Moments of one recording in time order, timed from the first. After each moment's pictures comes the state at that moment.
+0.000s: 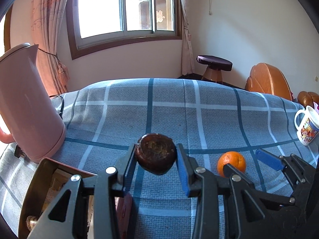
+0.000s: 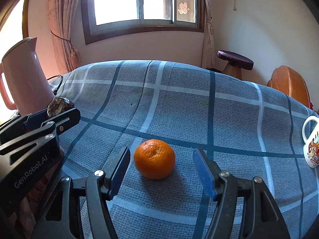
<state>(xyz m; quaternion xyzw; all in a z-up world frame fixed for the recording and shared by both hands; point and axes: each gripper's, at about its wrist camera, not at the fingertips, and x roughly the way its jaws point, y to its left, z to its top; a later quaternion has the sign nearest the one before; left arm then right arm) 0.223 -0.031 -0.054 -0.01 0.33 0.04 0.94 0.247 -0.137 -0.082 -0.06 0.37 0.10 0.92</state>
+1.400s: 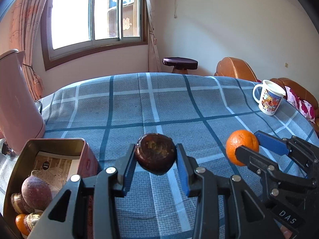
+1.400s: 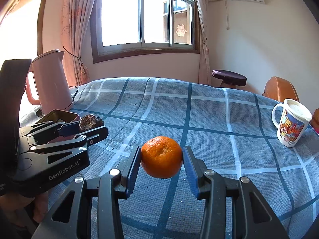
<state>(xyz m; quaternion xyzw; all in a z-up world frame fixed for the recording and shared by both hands) 0.144 -0.070 -0.065 0.01 0.30 -0.08 0.95 0.125 -0.181 -0.059 -0.05 0.27 0.11 0.95</state>
